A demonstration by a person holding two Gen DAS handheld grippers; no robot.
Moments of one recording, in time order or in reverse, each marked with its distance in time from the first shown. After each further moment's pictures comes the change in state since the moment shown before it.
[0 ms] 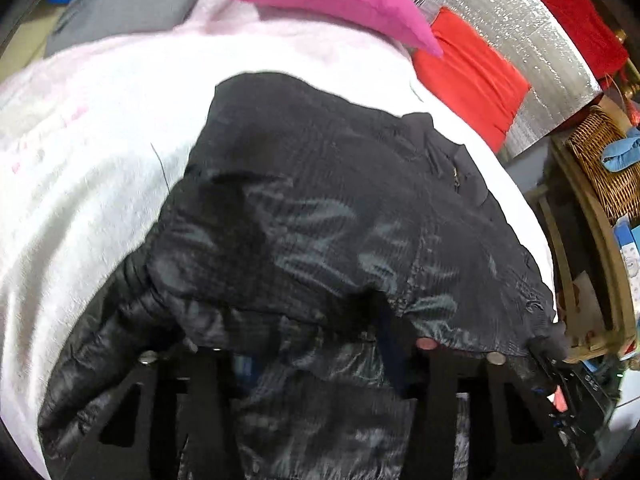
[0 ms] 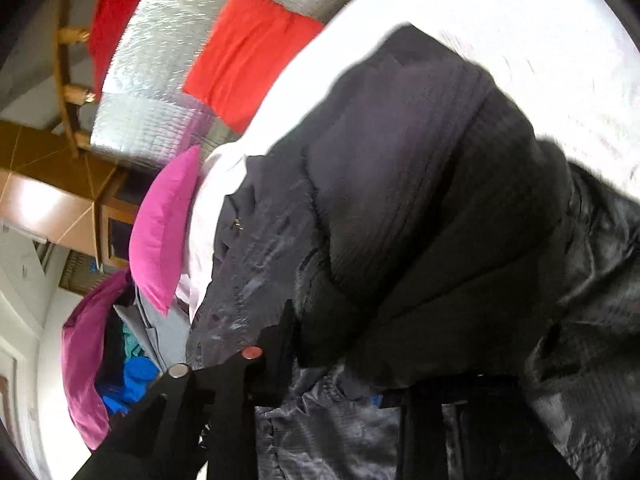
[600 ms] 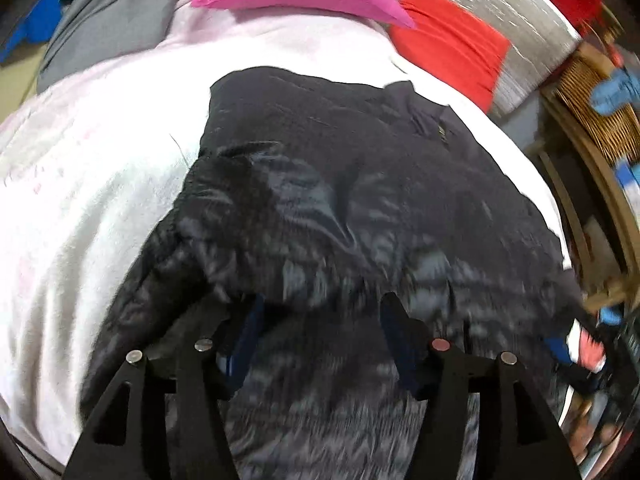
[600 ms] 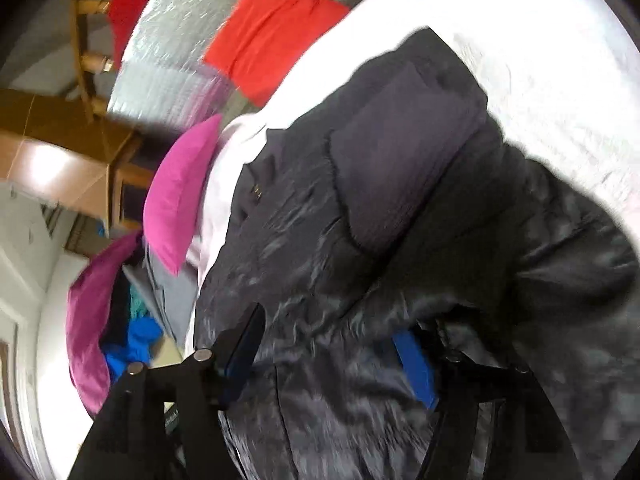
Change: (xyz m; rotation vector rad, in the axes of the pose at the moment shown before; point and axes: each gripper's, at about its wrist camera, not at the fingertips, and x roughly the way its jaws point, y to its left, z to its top) left arm -0.026 -0.003 -0.019 0.159 0.076 0.041; right arm -0.035 -0.006 -0.008 -0.091 0.124 0.040
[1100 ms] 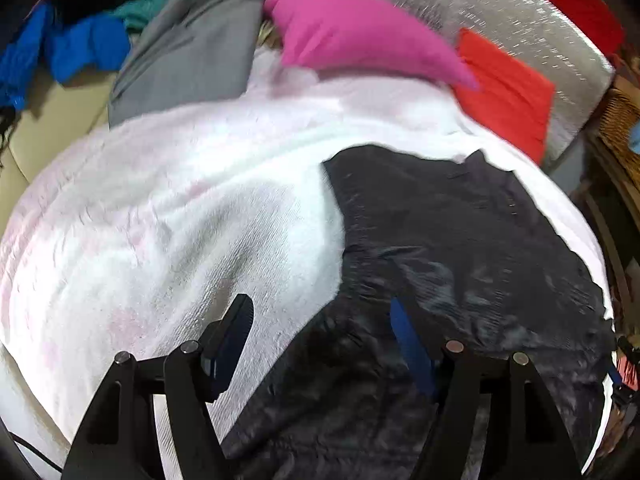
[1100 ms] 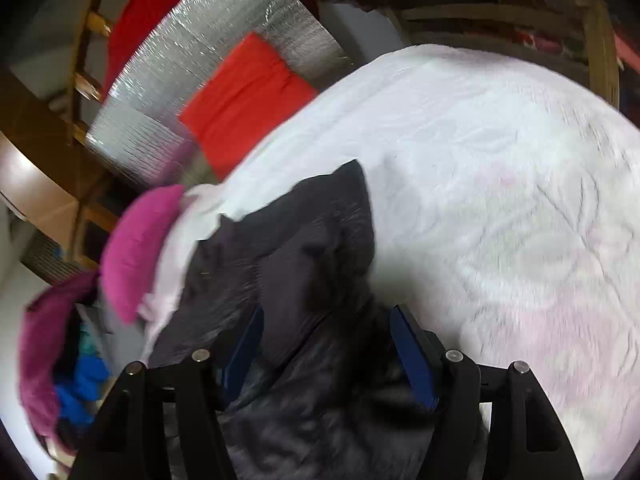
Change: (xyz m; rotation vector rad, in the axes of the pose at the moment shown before) left arm -0.028 0.067 0.030 -0.080 -0.143 0.196; right arm -0.037 -0.014 0.047 -0.048 -0.256 -0.238
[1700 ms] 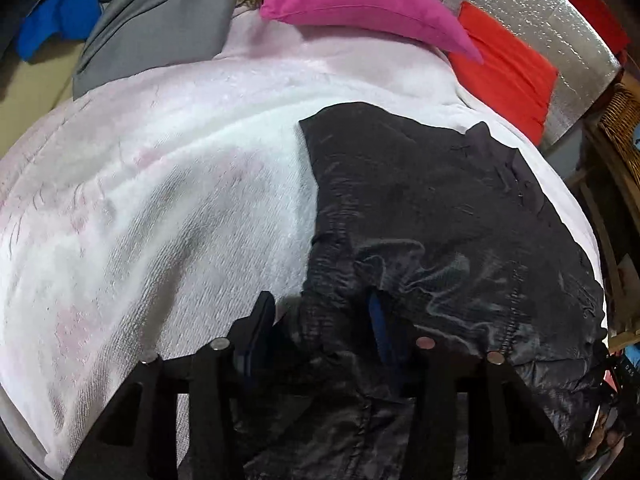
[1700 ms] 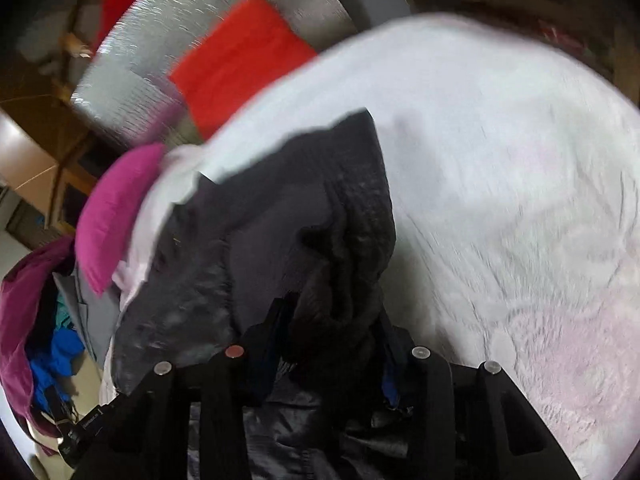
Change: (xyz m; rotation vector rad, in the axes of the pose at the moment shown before) left arm 0.045 -0.017 0.004 0.003 0.085 -0.055; right arm 0.047 -0.001 -0.008 -0.038 0.117 -0.026
